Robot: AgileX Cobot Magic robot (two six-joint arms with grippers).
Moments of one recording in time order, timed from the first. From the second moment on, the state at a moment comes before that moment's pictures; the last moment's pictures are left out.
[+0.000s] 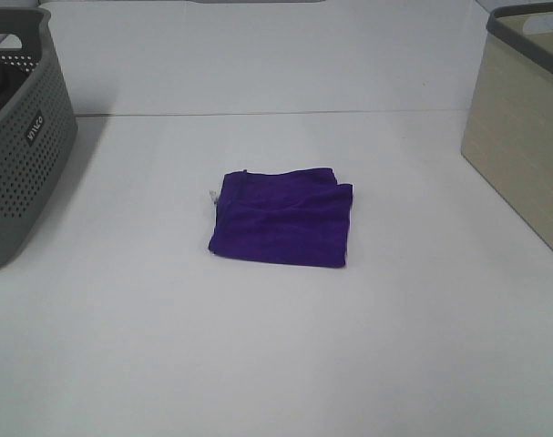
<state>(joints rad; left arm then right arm) 0.05 -0.01 -0.50 -0.01 1.04 0.02 -0.05 0.00 -0.46 0.05 1.10 -0.06</state>
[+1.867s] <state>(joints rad) 0.05 -0.01 -0.50 -0.01 1.04 0.02 -0.05 0.00 -0.46 0.05 1.10 -0.06</state>
